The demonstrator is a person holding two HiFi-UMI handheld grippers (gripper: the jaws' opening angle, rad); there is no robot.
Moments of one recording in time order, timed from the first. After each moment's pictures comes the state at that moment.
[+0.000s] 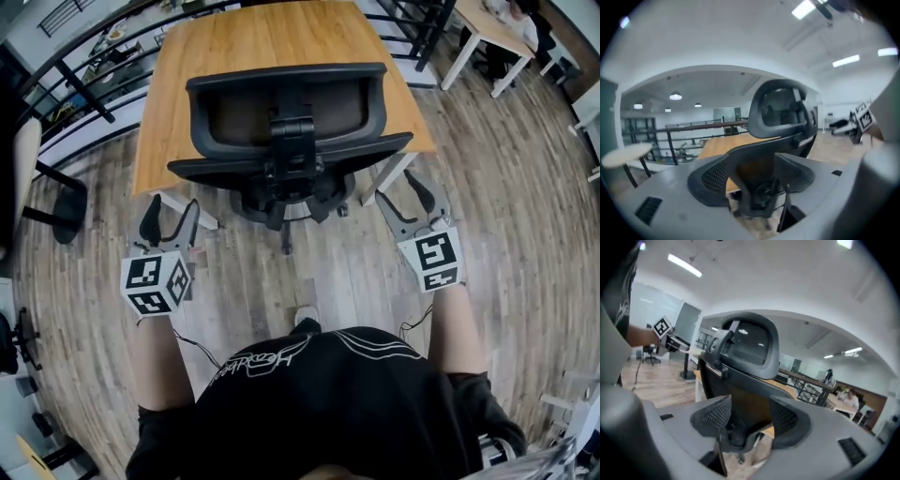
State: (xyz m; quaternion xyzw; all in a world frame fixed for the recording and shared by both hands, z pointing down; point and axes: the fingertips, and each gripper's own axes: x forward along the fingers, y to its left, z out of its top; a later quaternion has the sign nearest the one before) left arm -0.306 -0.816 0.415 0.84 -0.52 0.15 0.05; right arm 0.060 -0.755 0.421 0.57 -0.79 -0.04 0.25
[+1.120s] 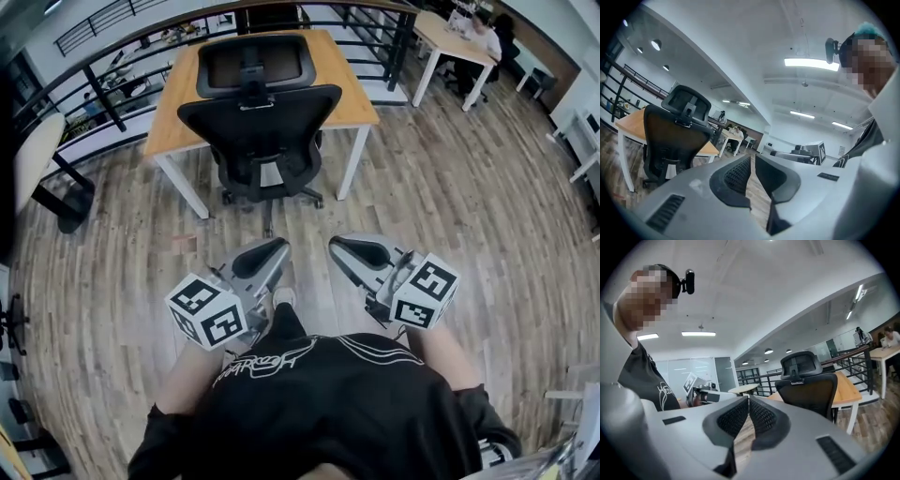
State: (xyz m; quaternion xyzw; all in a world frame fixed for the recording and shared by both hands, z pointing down) left arm -0.106 -0.383 0.350 0.95 -0.22 -0.02 0.21; right arm -0.038 -0.358 0.337 0.34 -0.93 0.12 0.01
